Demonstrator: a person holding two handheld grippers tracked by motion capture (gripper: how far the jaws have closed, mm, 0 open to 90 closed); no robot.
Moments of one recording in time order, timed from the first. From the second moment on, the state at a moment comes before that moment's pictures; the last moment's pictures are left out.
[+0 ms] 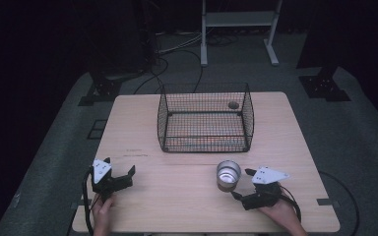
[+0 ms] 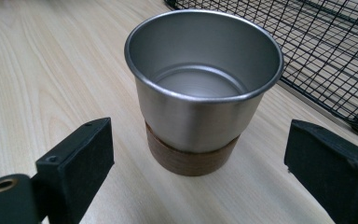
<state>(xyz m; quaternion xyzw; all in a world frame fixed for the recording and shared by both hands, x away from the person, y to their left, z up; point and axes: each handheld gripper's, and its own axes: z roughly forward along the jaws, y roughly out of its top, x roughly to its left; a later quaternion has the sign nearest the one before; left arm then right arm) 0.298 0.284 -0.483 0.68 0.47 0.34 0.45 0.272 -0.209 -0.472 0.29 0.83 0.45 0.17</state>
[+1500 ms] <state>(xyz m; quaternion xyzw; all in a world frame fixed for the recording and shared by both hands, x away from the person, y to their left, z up) 0.298 0.284 -0.483 0.68 0.47 0.34 0.45 0.308 -0.180 -0.459 0.27 0.86 0.41 0.14</state>
